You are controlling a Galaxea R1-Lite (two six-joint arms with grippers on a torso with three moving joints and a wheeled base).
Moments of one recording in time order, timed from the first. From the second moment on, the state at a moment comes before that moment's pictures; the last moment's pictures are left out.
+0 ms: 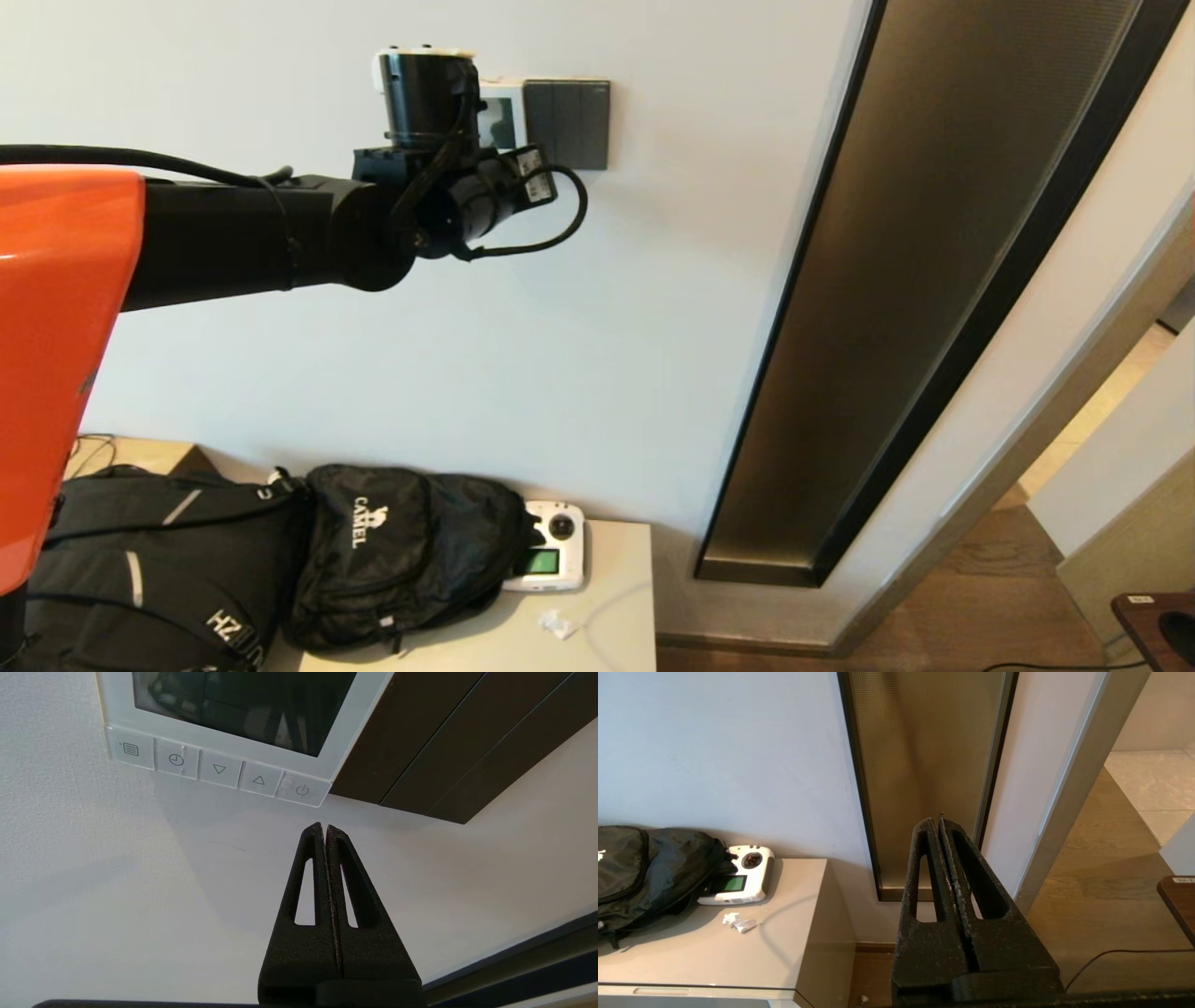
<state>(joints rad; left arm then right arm) -0.53 2.11 -1.90 -0.20 0.28 -0.33 0.00 0.01 0.00 -0.02 0.01 -0.03</state>
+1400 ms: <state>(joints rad) -0.51 2.14 -1.94 -0.21 0.33 -0.29 0.00 0.01 0.00 -0.02 0.01 -0.03</state>
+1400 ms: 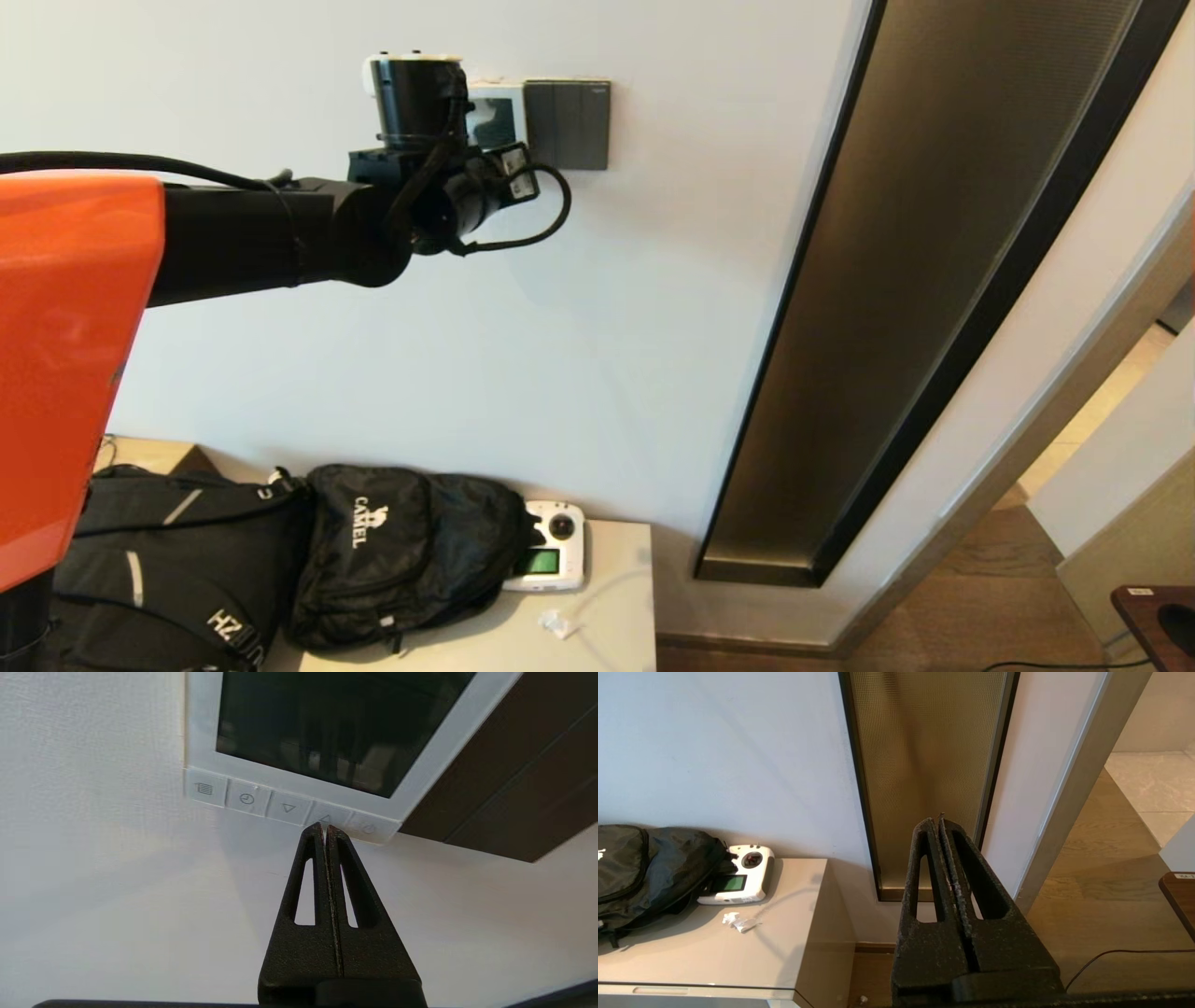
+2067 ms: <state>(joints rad) -0.52 2.15 -1.93 -0.29 0.40 -0.26 0.00 0.01 0.00 -0.02 0.01 -0.03</state>
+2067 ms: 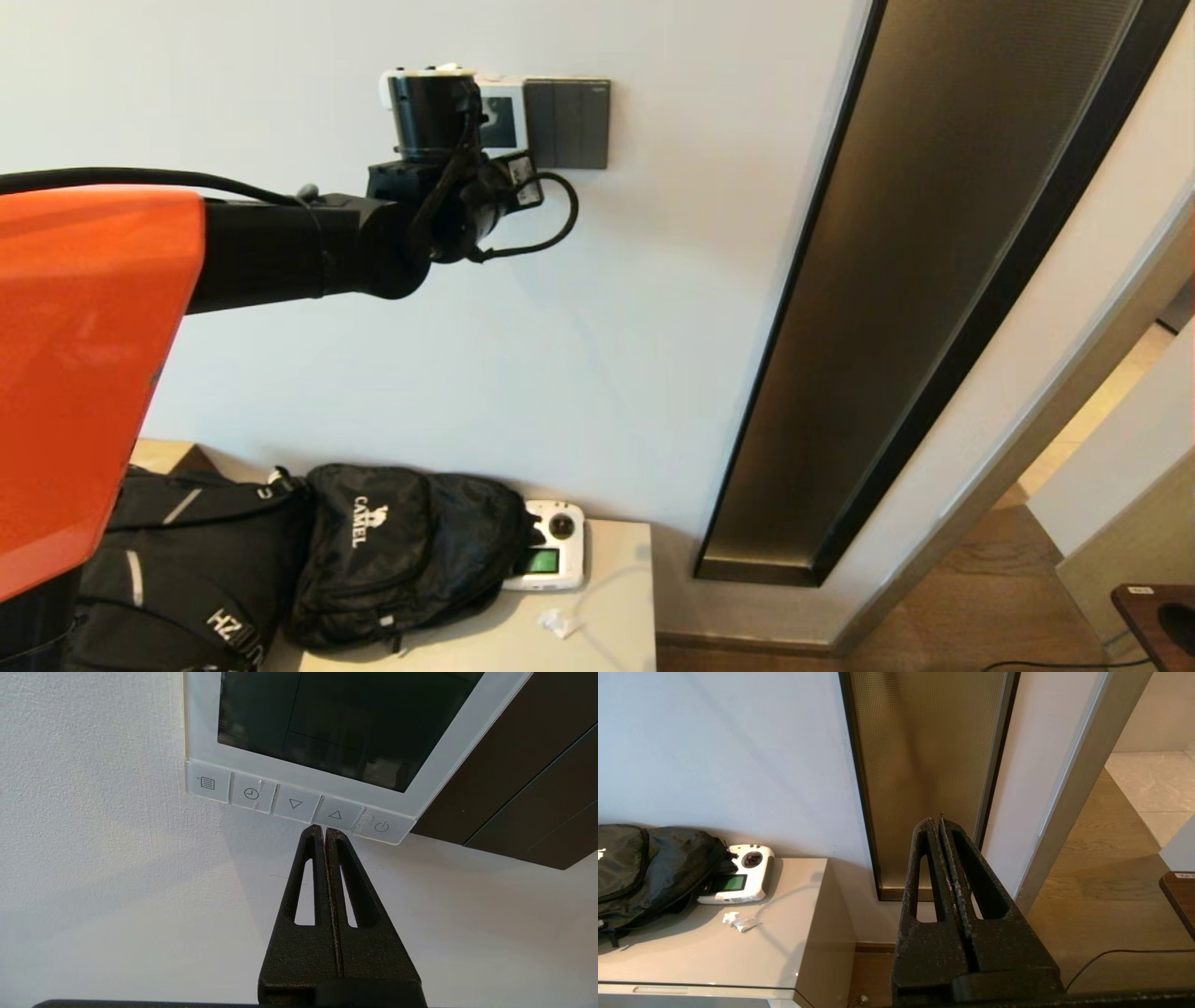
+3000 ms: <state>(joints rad) -0.56 2.10 -1.87 -0.31 0.41 -0.26 0.00 0.00 0.00 -0.02 0.01 -0.03</state>
